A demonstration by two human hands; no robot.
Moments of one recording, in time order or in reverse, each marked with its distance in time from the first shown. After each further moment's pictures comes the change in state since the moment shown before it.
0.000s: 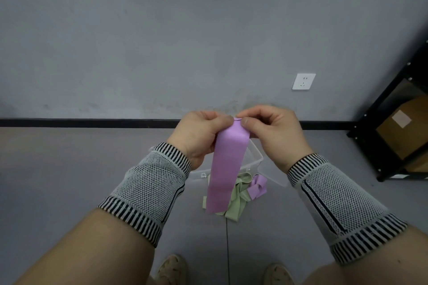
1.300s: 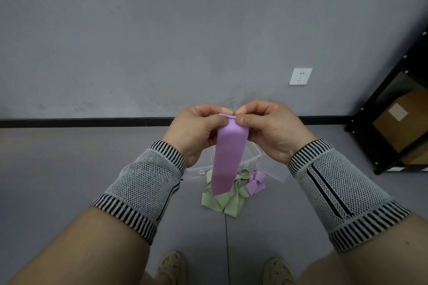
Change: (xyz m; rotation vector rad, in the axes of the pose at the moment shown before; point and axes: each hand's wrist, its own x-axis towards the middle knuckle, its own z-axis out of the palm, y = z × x) left_hand -0.004 0.003 0.002 -0.078 -0.062 0.047; right_hand 0.007 -0.004 -0.006 0.391 -0.155 0.311
